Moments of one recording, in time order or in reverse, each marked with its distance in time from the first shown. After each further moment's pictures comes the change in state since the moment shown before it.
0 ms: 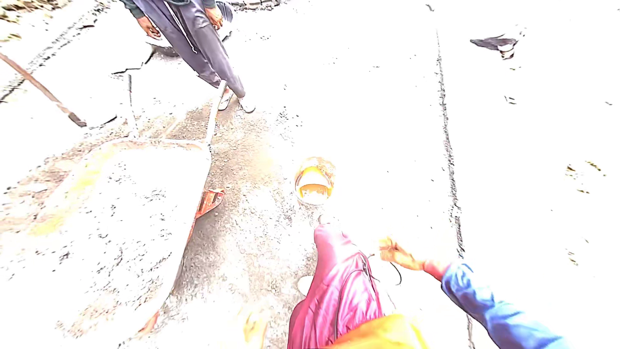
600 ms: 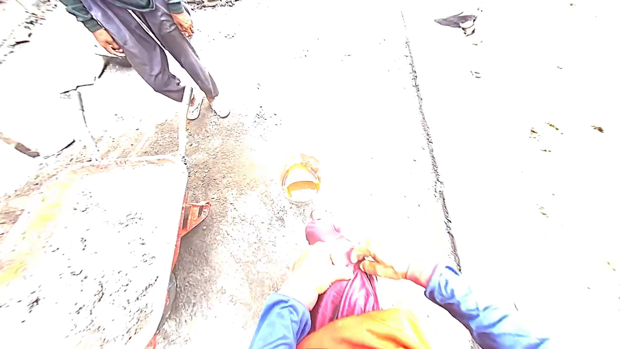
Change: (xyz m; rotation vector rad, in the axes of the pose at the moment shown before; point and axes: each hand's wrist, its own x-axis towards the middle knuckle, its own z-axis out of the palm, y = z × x) left_hand 0.088 0.187 0.067 0.337 -0.738 0.337; right_hand -0.014 -0.028 0.039 -0.176 0.033 -0.140
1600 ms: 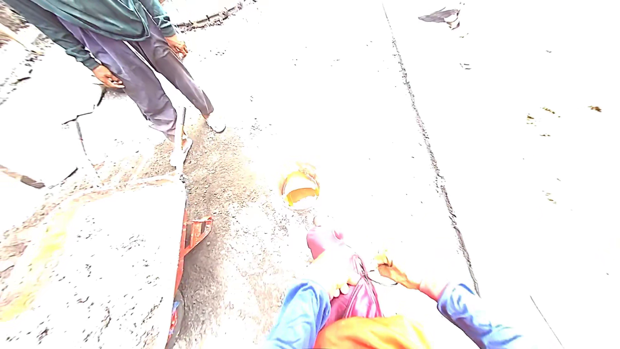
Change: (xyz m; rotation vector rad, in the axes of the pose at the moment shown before) left_hand 0.016 0.054 0.004 -0.088 -0.211 -0.298; right_hand -0.032 0.045 0.040 0.199 0.157 0.184
